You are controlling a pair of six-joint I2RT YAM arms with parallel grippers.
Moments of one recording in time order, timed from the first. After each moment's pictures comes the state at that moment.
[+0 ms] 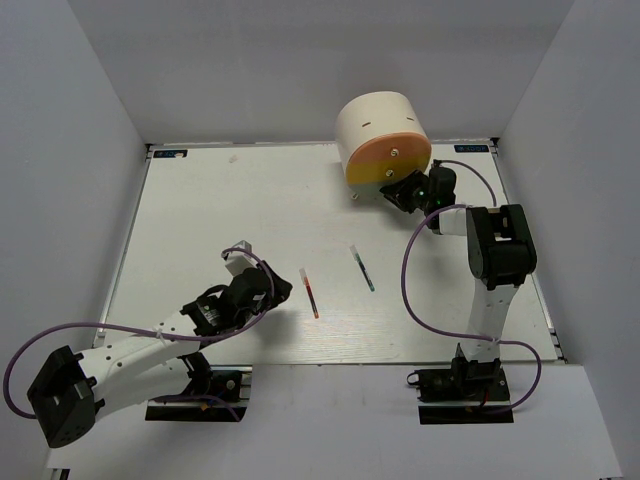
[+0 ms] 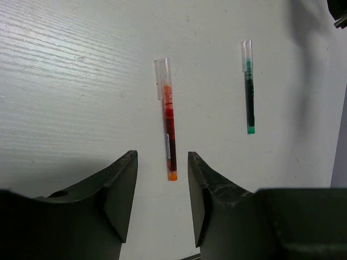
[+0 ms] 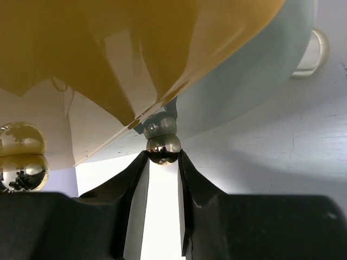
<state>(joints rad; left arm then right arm) -0.88 0.89 0.44 -0.22 -0.40 -1.11 0.12 2.04 1.11 0.49 -0.39 0.93</state>
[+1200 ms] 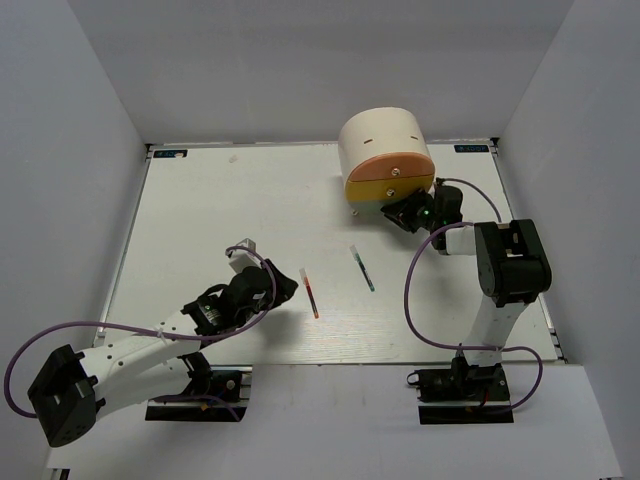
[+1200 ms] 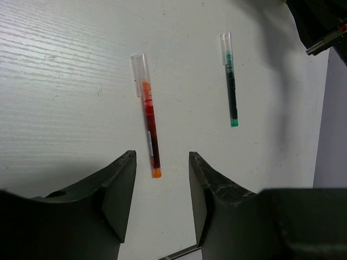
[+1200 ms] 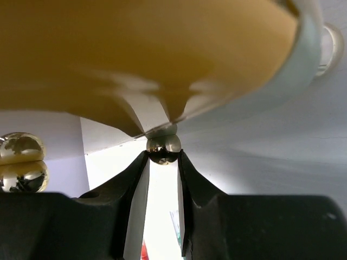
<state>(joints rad) -0.88 0.90 0.44 -0.16 -0.36 -1.09 0.12 1.87 0.85 0.55 -0.46 0.96</state>
